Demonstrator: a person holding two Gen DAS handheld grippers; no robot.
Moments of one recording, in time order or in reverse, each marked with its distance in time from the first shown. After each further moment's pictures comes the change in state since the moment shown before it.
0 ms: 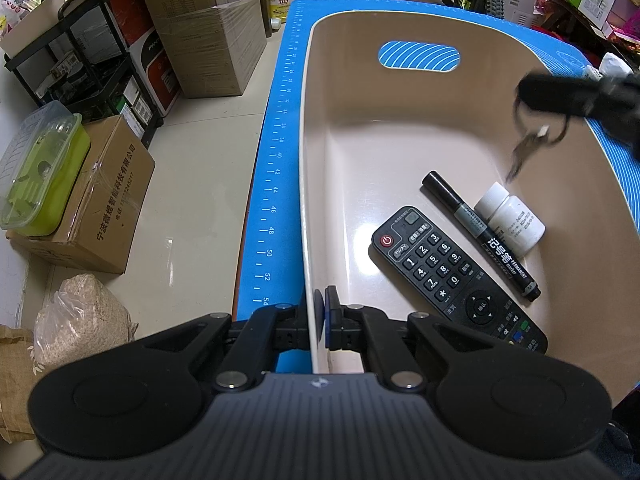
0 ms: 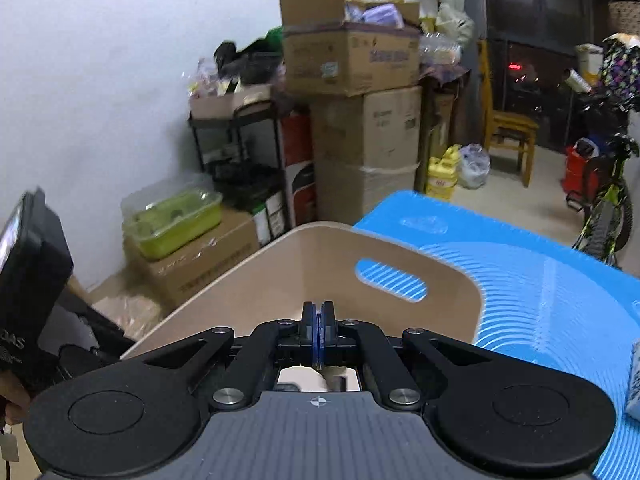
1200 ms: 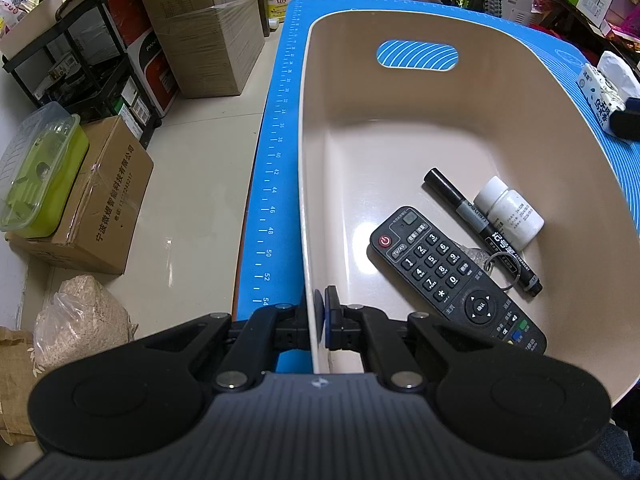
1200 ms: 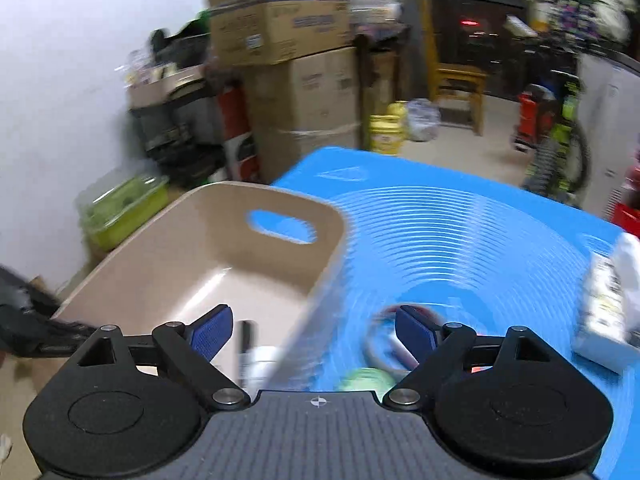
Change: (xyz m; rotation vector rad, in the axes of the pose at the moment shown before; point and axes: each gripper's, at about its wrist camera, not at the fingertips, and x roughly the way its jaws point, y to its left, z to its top) left arm 0.001 -0.001 0.000 0.003 0.001 0.000; right arm -0.038 -0.098 -0.033 0.141 0.078 -0.118
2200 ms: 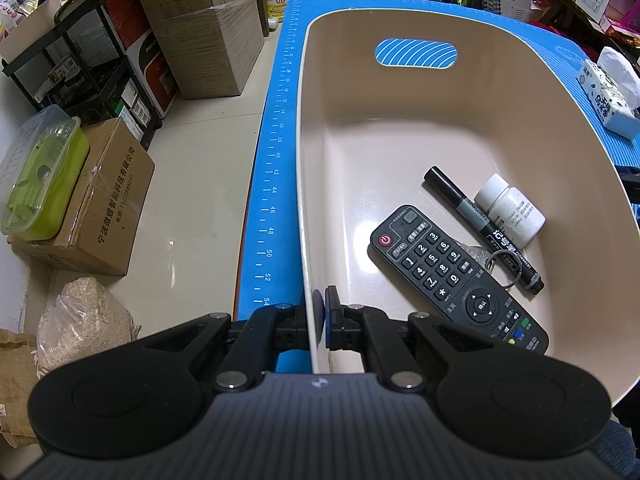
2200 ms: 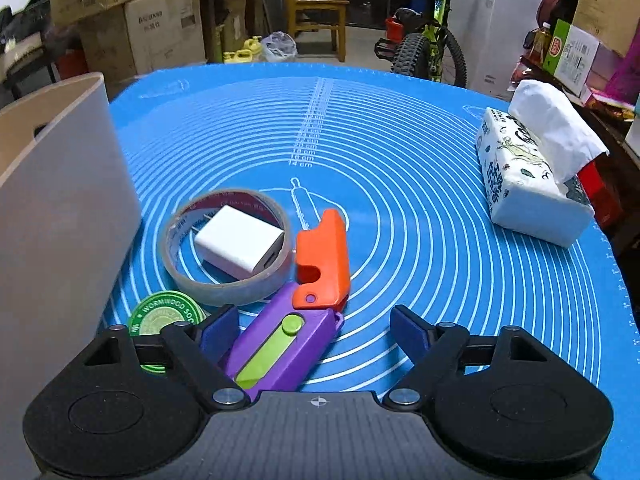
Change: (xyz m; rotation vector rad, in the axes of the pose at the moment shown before) left arm 0.000 0.000 0.002 0.010 0.003 0.004; right arm 0.094 -0.068 -0.076 0.194 0.163 -0.365
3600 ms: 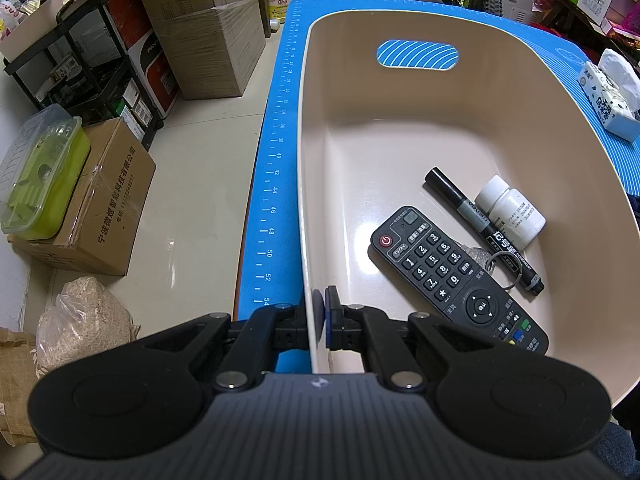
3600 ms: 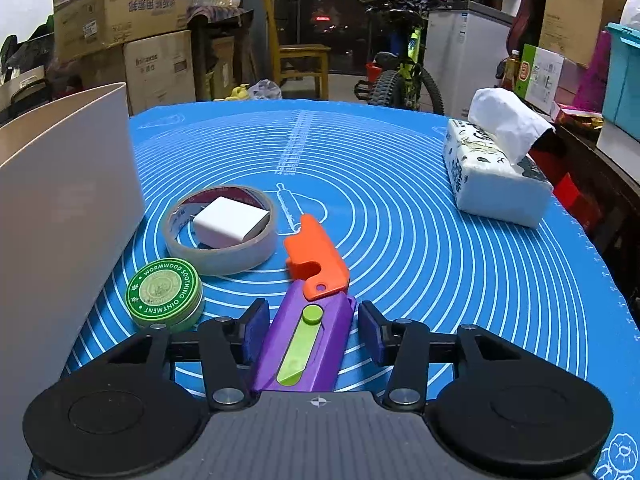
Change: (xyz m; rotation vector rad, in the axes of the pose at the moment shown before) left arm -0.001 0.000 0.000 -0.002 -0.003 0.002; right arm -0.025 -0.006 -0.053 0.042 -0.180 -0.025
